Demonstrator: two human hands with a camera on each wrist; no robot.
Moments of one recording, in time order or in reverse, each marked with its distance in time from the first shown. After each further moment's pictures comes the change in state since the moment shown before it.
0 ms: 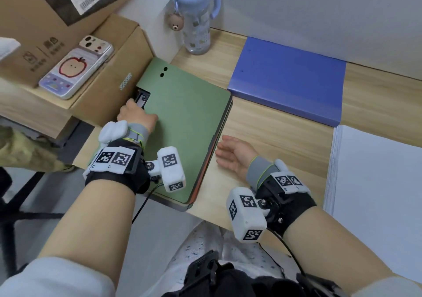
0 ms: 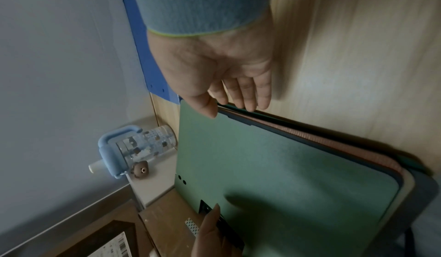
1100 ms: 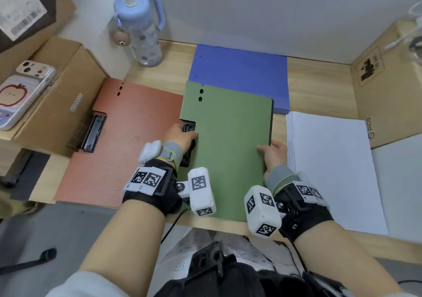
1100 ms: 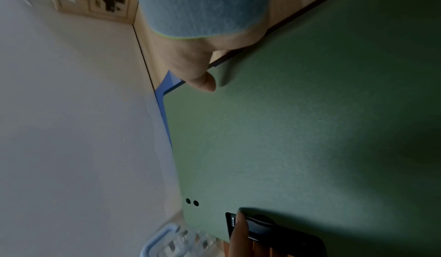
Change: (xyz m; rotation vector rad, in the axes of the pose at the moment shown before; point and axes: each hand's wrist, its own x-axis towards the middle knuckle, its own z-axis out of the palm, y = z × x) left_hand -0.088 0.079 0.090 -0.306 -0.448 0.221; right_hand -0.027 0.009 -0.127 0.221 0.684 -0.219
